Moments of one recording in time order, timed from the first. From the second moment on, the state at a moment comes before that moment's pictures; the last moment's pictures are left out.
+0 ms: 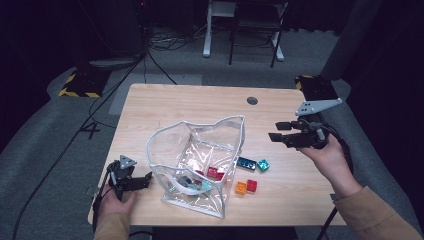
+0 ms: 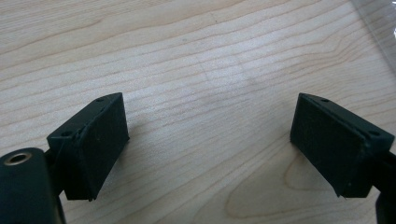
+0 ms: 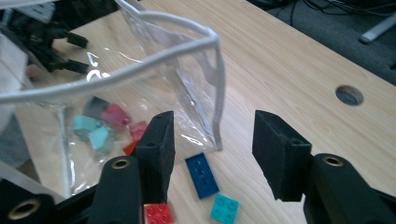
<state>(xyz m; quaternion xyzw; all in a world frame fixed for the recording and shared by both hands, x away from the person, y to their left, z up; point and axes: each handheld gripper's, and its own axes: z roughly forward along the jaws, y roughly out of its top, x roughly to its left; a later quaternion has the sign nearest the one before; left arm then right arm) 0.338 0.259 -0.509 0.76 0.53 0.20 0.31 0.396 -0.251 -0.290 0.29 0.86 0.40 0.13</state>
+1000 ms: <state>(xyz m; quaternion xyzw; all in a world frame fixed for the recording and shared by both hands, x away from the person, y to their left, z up) 0.338 0.259 -0.509 0.76 0.54 0.20 0.31 0.401 -0.277 -0.443 0.36 0.85 0.35 0.12</state>
